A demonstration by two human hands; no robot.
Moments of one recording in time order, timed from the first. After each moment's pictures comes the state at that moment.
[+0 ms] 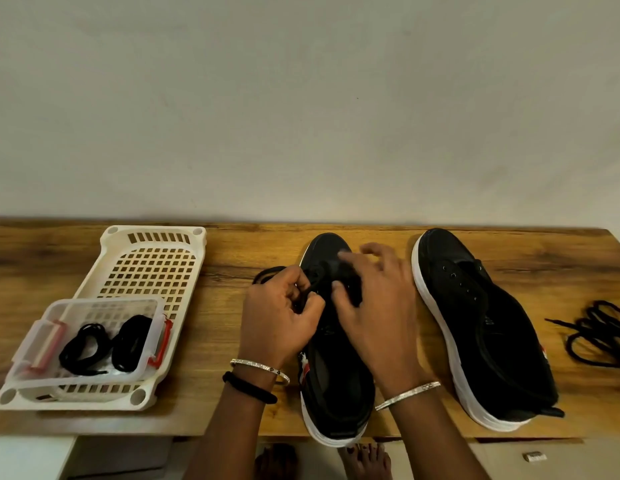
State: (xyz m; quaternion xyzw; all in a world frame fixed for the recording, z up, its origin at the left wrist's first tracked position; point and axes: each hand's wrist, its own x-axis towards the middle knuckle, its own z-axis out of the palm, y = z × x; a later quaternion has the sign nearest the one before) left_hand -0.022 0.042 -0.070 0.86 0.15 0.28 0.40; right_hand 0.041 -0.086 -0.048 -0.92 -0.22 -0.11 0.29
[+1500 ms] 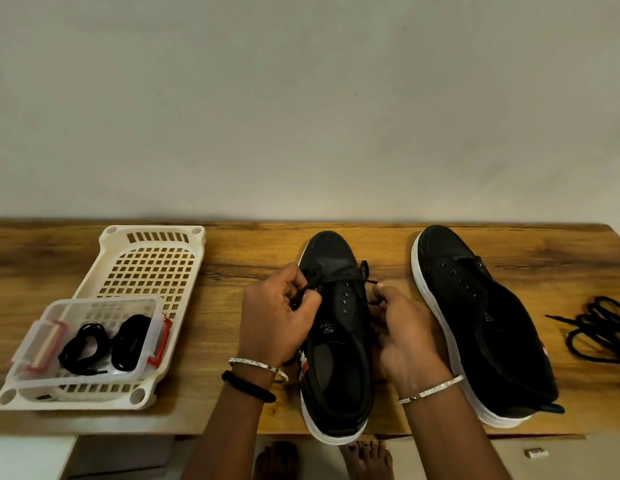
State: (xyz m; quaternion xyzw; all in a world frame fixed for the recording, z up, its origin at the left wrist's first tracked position) left_hand -0.021 0.043 -0.073 0.85 0.14 0.29 0.42; right_hand 0.056 -0.097 -0.070 -0.60 0.27 0.19 0.73
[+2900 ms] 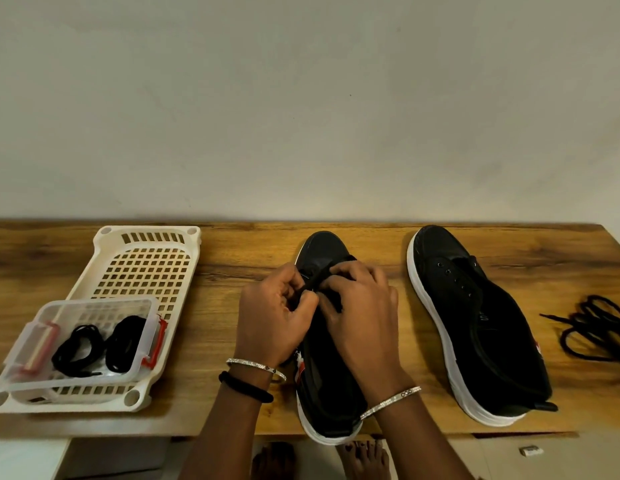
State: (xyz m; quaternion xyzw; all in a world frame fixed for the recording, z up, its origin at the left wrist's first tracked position) left_hand -0.021 0.042 -0.072 0.86 0.13 0.30 0.39; right_hand 0.034 -0.080 -0.064 -0.93 -0.26 -0.07 0.25
